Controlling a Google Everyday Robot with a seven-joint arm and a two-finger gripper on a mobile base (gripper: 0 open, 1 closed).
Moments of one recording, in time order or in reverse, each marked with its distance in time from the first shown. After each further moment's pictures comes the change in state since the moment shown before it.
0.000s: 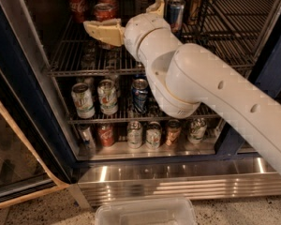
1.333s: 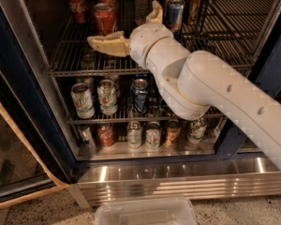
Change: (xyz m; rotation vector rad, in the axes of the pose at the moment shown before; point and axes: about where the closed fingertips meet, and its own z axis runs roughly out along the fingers) arm 0.019 0.010 -0.005 -0.123 -0.028 -0.067
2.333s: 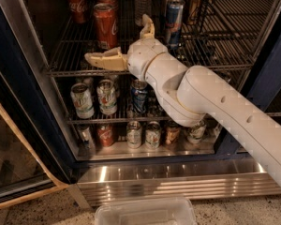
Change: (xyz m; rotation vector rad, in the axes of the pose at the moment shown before) arm 0.028 0.024 0.000 -0.125 -0.063 0.032
